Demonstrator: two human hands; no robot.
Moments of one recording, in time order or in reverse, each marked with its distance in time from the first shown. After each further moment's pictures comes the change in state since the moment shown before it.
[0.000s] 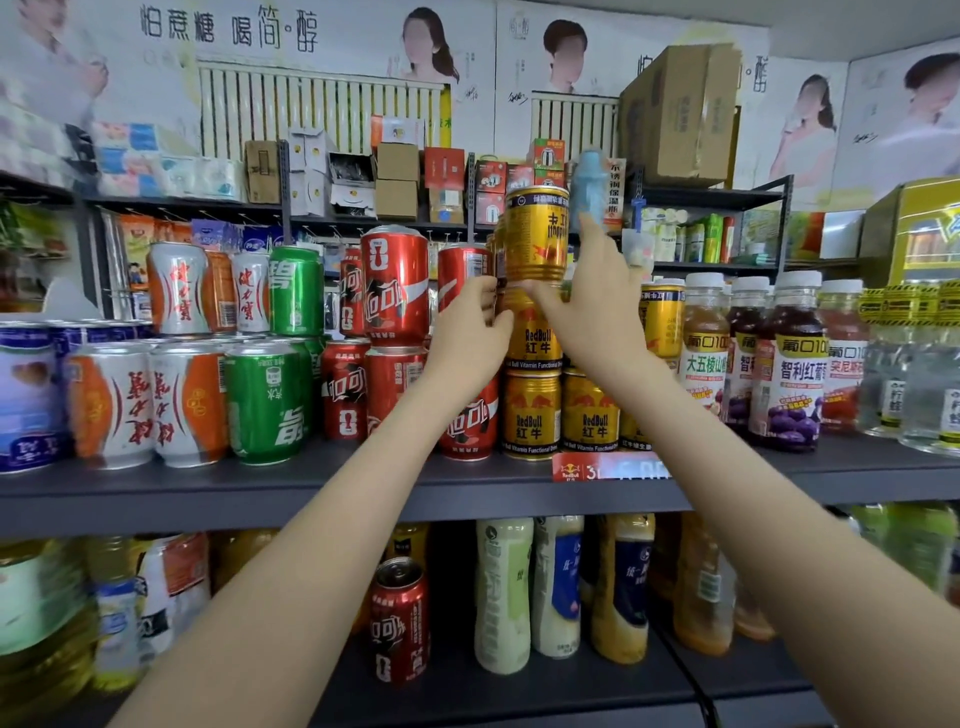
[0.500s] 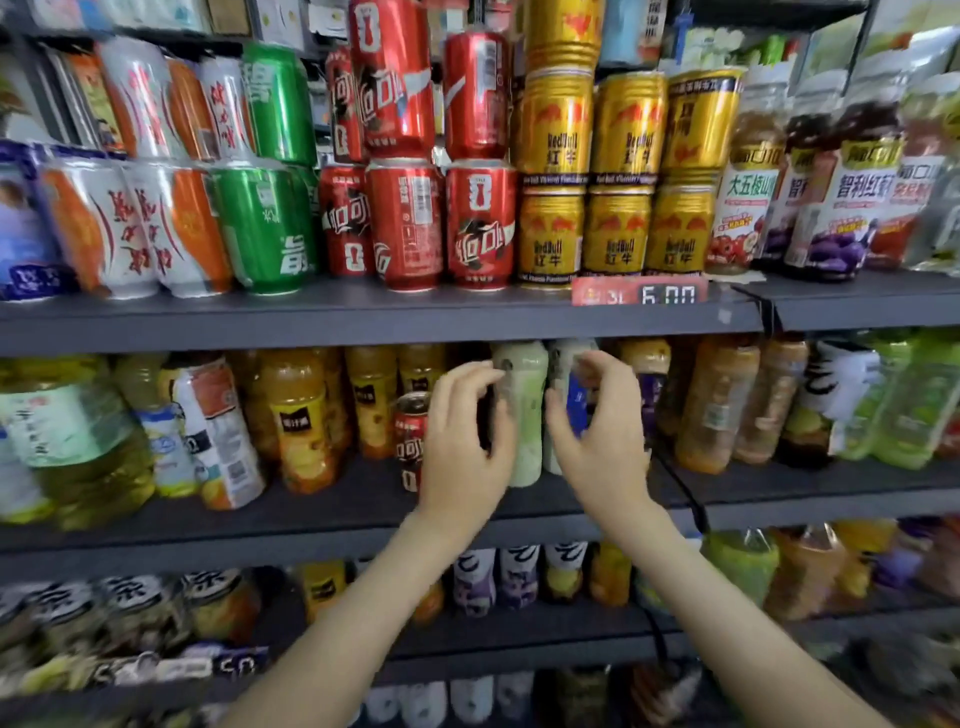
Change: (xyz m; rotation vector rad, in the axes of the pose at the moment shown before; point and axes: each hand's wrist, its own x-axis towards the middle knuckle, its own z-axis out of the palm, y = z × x) left_hand -0.209 -0.116 0.036 0.137 0.209 0.275; right_hand -0.249 0.034 0.029 0.266 -0.061 0.112
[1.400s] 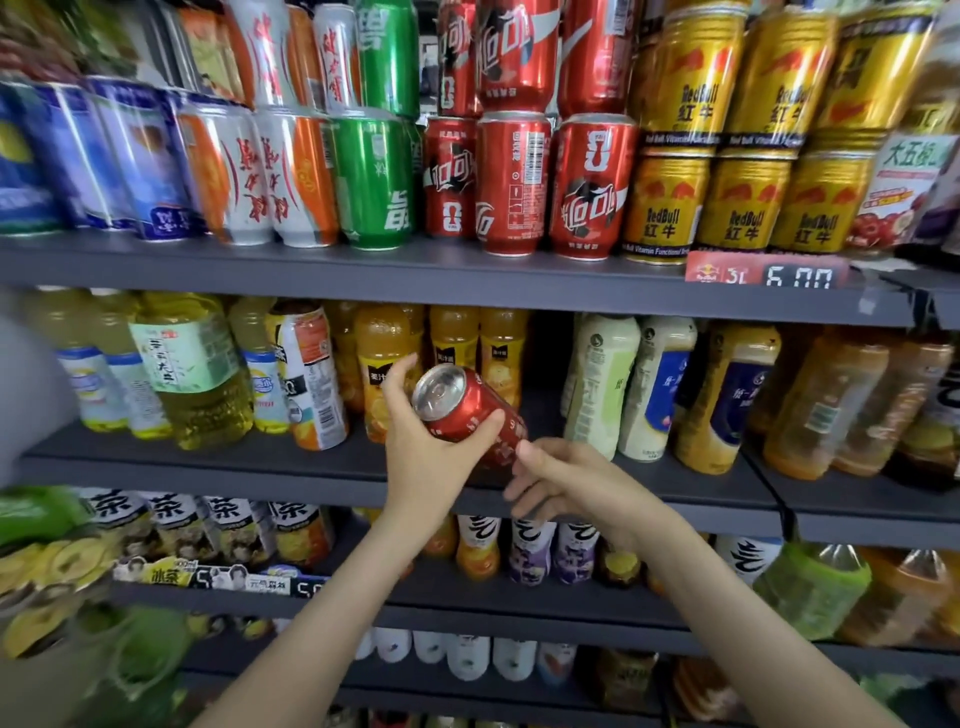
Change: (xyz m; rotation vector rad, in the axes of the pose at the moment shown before) left_hand -0.029 -0.038 -0.081 -0.126 0.099 -0.572; right_hand -0.030 -0.035 0.040 0.671 -1.074 0.833
